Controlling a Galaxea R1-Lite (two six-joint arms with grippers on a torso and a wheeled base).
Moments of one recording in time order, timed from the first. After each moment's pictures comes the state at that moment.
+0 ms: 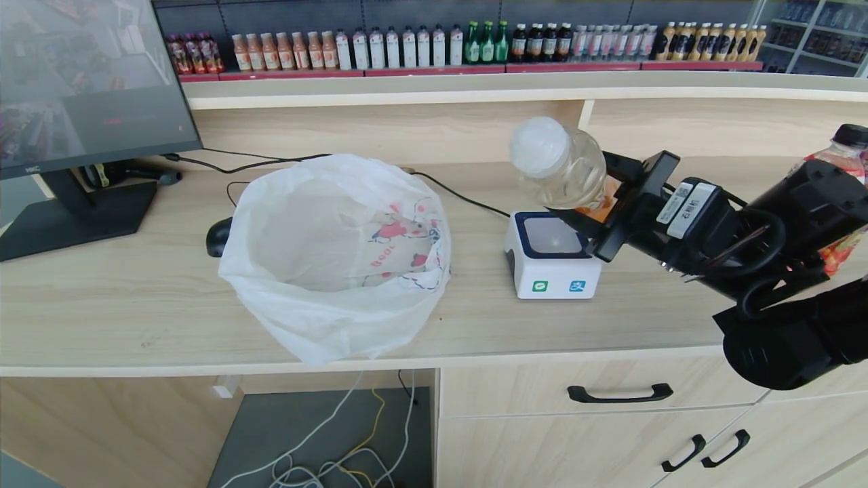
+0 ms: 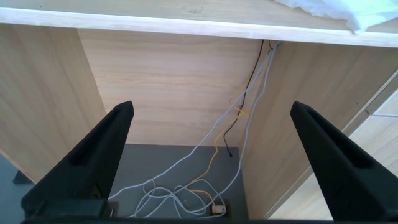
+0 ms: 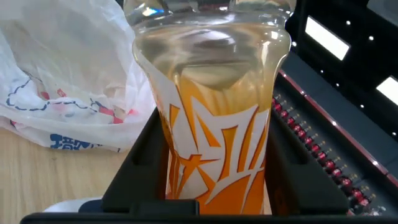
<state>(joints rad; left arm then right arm) 0.00 0.00 0.00 0.00 0.00 0.00 0.31 1.88 -0.86 -1.55 0.73 -0.78</state>
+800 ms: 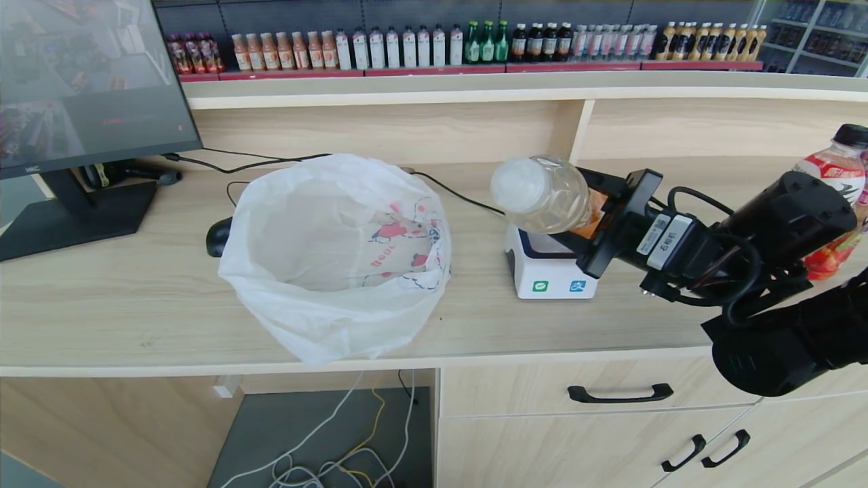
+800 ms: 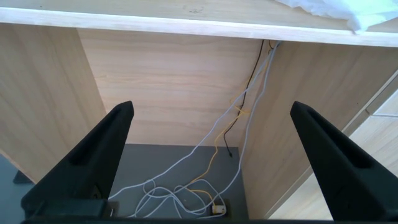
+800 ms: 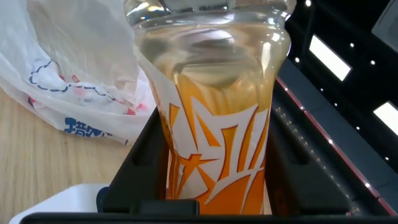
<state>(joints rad) 0.00 0.00 0.00 0.00 0.00 0.00 0.33 1.91 -0.85 -1.56 0.78 -0.88</state>
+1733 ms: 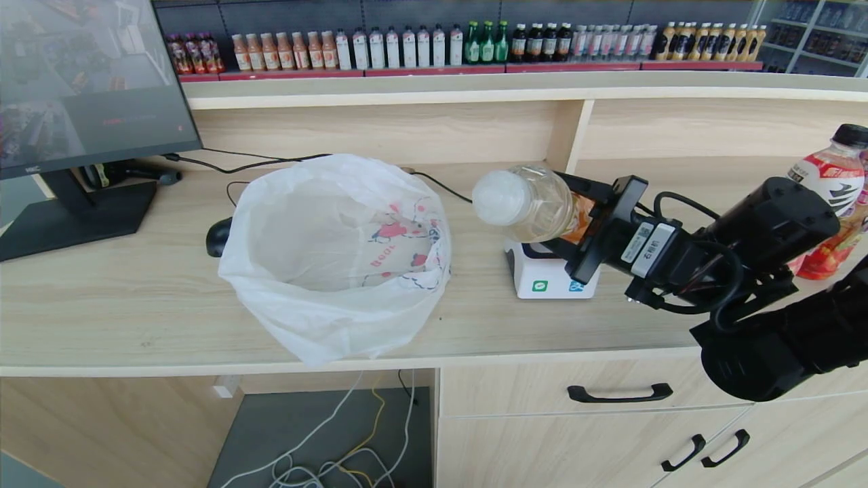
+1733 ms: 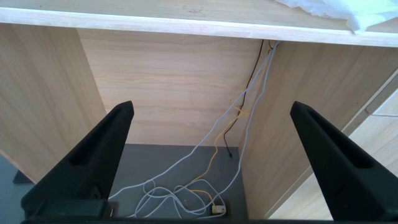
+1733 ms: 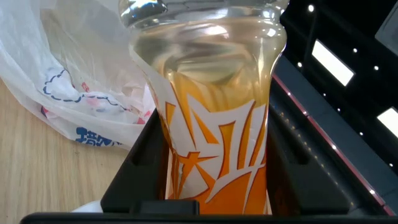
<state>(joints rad) 0.00 0.00 0.00 0.00 0.00 0.00 0.36 1.92 -0.85 -1.56 0.76 -0.89</state>
